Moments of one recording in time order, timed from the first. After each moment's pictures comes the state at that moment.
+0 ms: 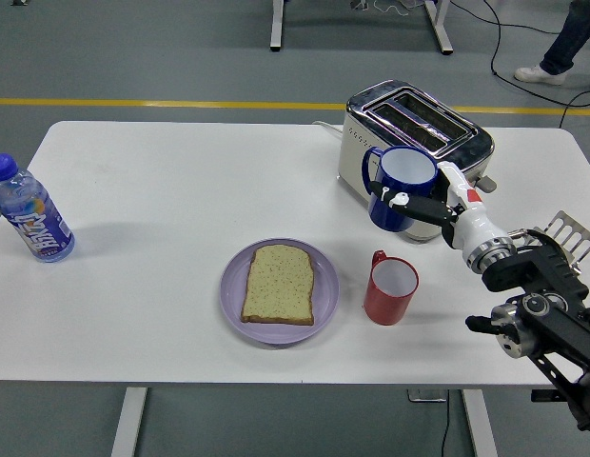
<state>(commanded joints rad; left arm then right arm) -0.20 0.05 -0.56 -0.26 -0.16 0.25 0.04 0.51 -0.33 0.79 1.55 -0.89 -0.52 -0.13</state>
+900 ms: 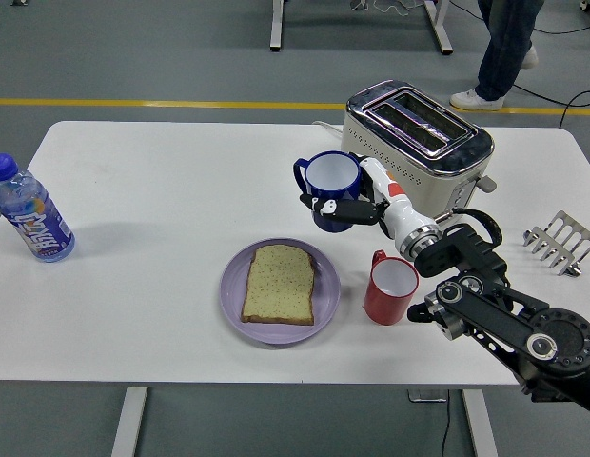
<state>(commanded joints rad) -0.20 0.05 -0.54 -0.26 -0.19 0.24 0.03 0.71 -0.17 0.58 1.31 -0.99 -0.50 -0.12</state>
